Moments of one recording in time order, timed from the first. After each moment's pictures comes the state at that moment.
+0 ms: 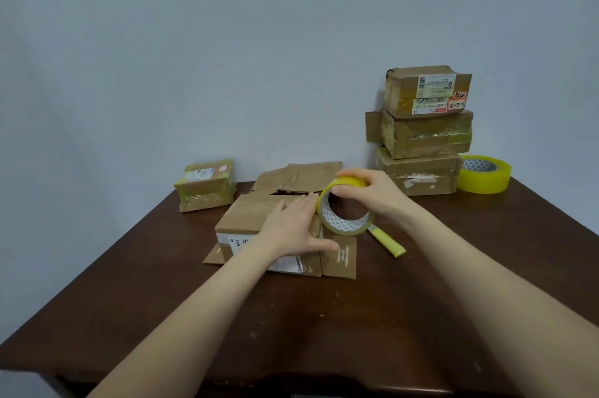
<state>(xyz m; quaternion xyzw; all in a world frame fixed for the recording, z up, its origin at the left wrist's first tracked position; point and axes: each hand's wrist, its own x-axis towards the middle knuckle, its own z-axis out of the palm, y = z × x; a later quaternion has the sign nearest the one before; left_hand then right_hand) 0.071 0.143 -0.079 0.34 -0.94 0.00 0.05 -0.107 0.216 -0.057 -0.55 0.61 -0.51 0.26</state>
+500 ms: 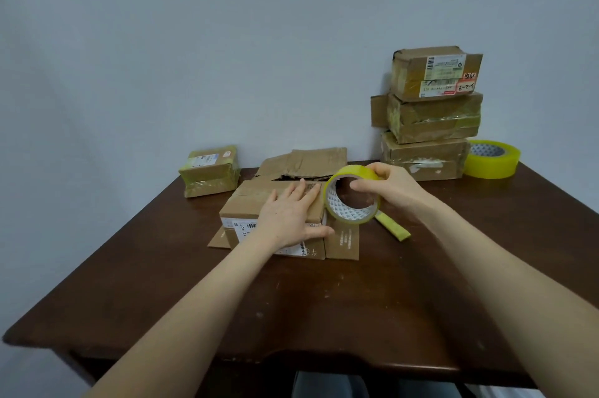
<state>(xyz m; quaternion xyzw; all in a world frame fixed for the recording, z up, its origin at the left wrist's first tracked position) 0.085 0.141 -0.094 0.39 -0.92 0.08 0.02 -0.115 0.230 -0.074 -0.49 0.62 -0.52 0.32</state>
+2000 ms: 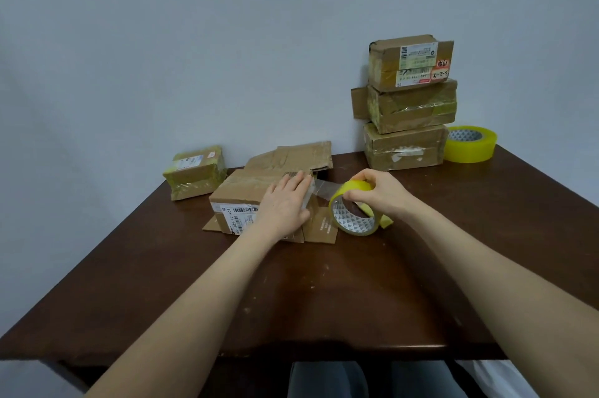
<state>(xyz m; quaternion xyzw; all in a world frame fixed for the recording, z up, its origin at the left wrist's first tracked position) 0.060 0.142 -0.099 0.37 -0.92 0.10 0.06 -0.131 0.234 -0.106 -0.53 0.71 -0.43 0.21</state>
